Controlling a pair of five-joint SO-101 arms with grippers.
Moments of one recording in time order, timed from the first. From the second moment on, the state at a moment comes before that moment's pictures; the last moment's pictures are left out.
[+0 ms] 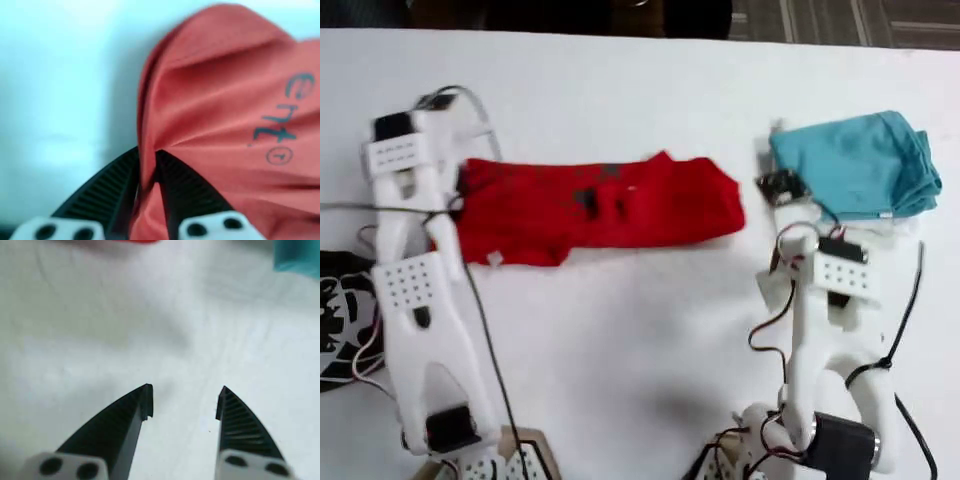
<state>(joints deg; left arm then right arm) -26.5 68.3 -67.8 101.6 -12.8 10.5 -19.6 48.3 58.0 34.9</state>
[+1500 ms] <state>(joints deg) 20.6 37.0 -44.9 89.2 -9.5 11.5 -20.9 64.1 41.0 34.9</state>
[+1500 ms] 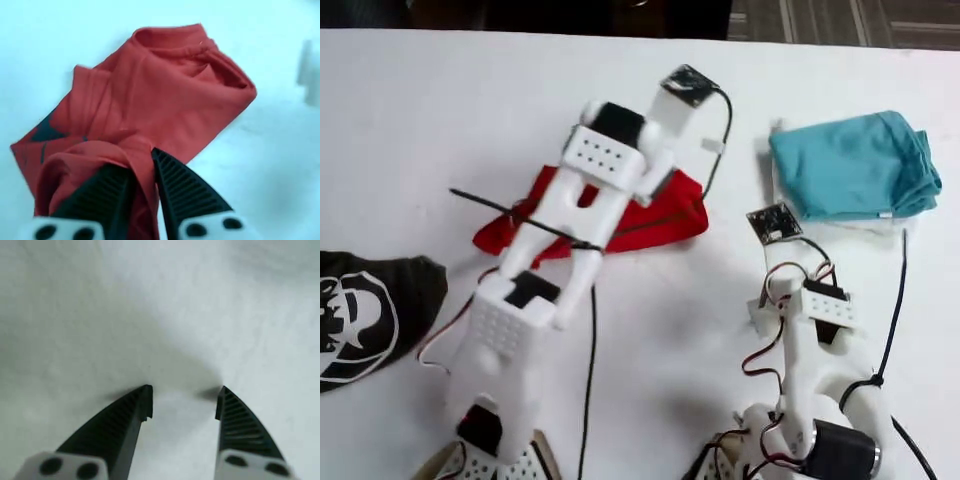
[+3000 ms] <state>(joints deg) 8.8 48.4 -56.2 101.1 -17.0 11.5 -20.9 64.1 41.0 34.9</state>
